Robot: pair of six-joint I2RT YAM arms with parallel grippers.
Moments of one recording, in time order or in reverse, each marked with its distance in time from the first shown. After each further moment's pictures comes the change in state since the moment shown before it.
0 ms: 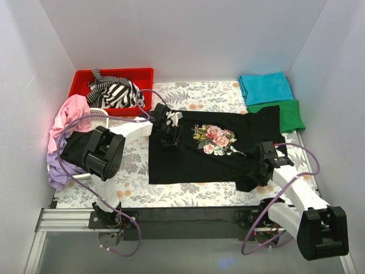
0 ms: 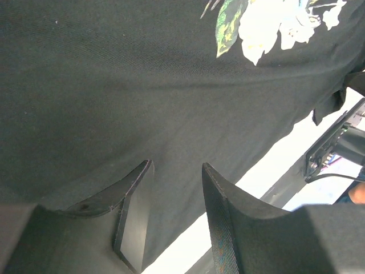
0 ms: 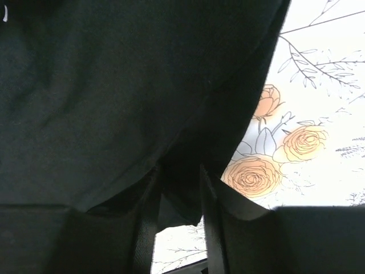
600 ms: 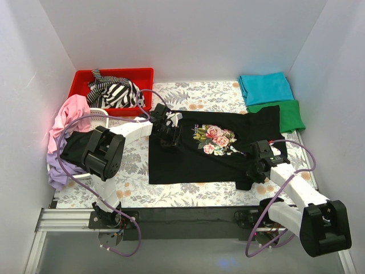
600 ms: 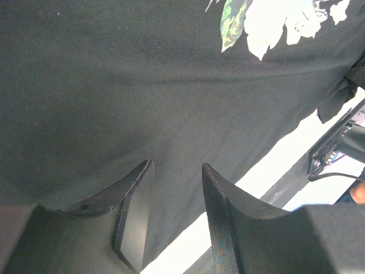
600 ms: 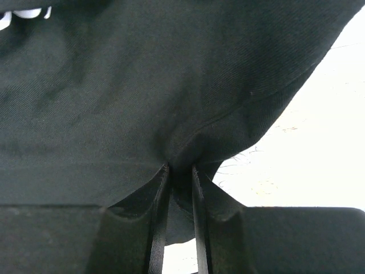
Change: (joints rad) left arm 0.000 0.000 0.000 -0.018 -0.006 0.011; right arm 0.071 0.047 0.010 0.060 0.019 0.000
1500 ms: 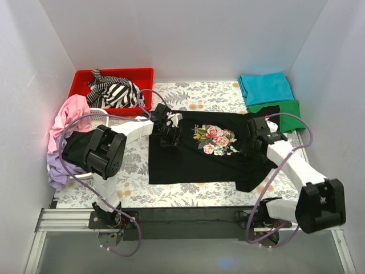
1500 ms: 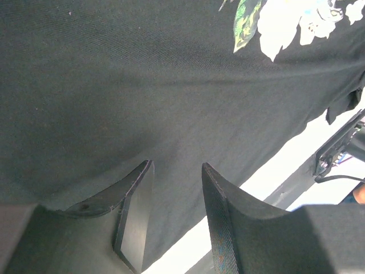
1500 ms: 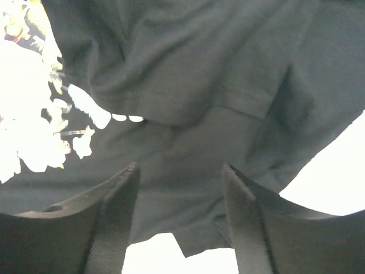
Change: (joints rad) left arm 0.000 0.024 0.023 -0.031 -0.018 0.013; right arm 0.026 0.259 0.364 -0.037 0.122 -0.135
